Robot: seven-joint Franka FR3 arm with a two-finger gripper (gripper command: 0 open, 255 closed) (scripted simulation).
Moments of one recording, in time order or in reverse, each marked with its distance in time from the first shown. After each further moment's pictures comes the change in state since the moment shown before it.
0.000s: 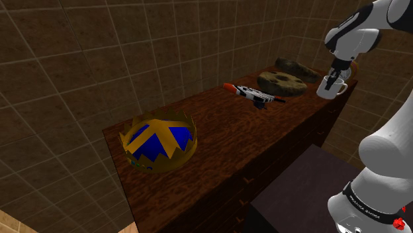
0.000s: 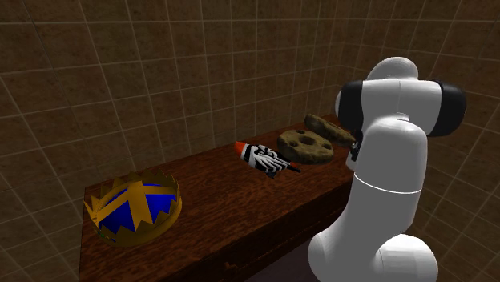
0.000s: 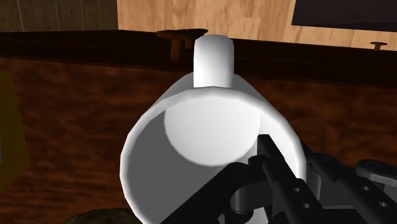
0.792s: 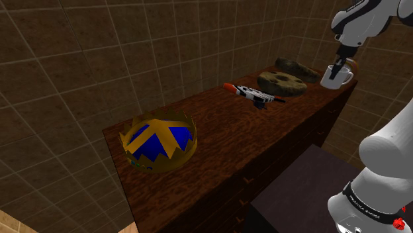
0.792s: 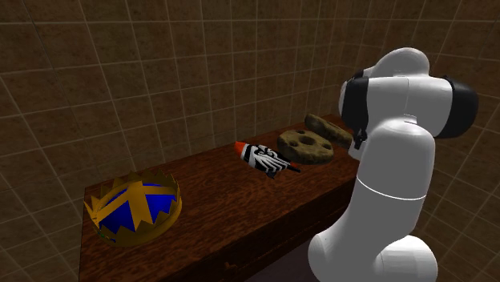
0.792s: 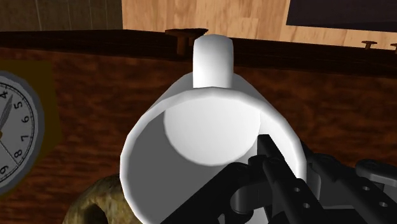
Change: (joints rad) arm 0.008 -0.065 -0.009 0.088 -0.043 -0.145 0.037
